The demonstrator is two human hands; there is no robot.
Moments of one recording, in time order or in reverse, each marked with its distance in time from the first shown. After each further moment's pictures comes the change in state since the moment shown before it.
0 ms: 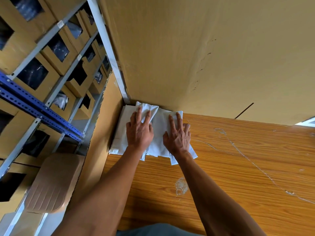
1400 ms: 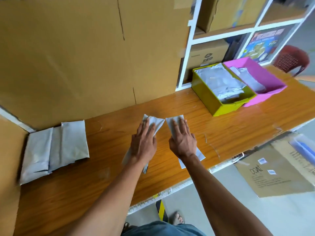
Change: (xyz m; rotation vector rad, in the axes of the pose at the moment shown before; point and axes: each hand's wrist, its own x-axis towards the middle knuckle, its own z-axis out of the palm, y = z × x) left_hand -0.187 0.344 0.006 -0.172 -0.147 0.569; right_hand -0.249 0.307 -0.160 -0.004 0.176 0.371
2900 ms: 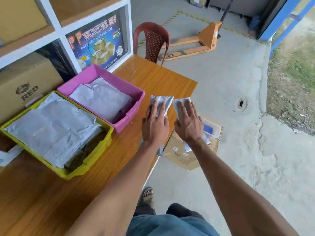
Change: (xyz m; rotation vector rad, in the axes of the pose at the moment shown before) left_hand 0.247 0.638 0.217 -0.372 -0.110 0.579; right_hand 0.054 0.599 -0.217 -0.154 0.299 0.615
